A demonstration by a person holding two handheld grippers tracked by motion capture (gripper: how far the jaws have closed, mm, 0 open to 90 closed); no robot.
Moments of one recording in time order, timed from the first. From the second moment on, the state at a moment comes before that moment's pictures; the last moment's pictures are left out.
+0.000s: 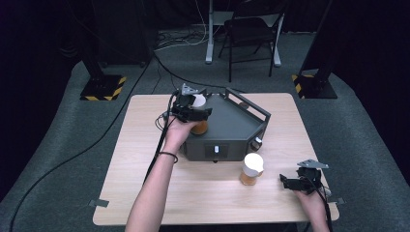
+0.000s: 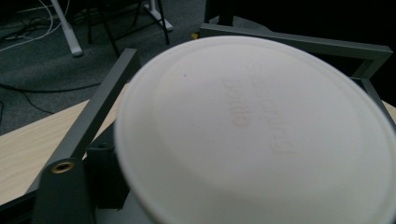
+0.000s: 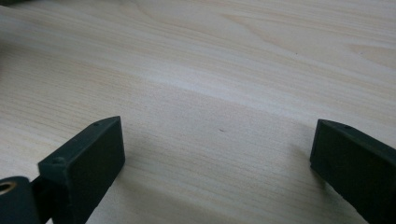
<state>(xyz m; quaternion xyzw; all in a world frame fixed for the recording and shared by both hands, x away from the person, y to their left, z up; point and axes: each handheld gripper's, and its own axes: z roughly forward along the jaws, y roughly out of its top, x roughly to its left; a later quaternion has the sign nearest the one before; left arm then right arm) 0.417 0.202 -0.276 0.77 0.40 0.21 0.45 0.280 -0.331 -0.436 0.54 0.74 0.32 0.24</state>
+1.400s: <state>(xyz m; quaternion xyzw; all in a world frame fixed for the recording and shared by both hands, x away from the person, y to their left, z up) 0.283 0.303 -0.328 0.74 0.39 0.26 0.48 0.280 -0.331 -0.436 0.54 0.74 0.32 0.24</state>
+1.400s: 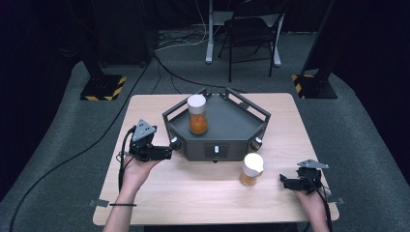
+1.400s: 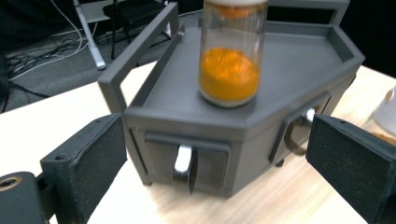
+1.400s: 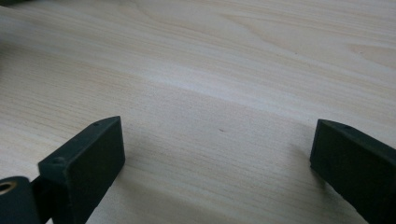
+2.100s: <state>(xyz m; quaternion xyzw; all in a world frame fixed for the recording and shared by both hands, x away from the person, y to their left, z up) 0.255 0.328 -0.399 0.74 0.42 0.24 0.46 0.280 -0.331 -0.436 0.54 0.74 0.32 0.24</state>
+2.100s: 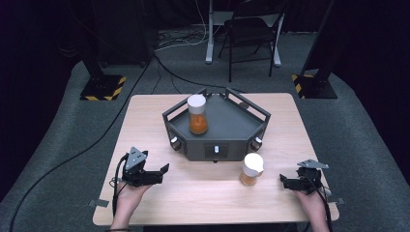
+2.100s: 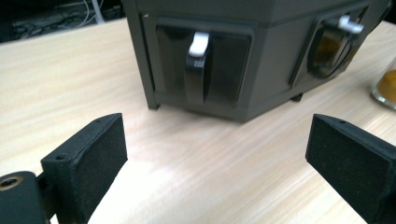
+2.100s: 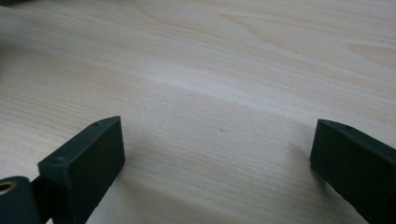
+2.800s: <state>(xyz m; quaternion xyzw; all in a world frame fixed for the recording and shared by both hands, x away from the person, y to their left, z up) 0.280 0.340 -0.439 0.76 0.47 0.17 0.41 0.280 -0.331 -0.436 0.54 0.74 0.32 0.24</state>
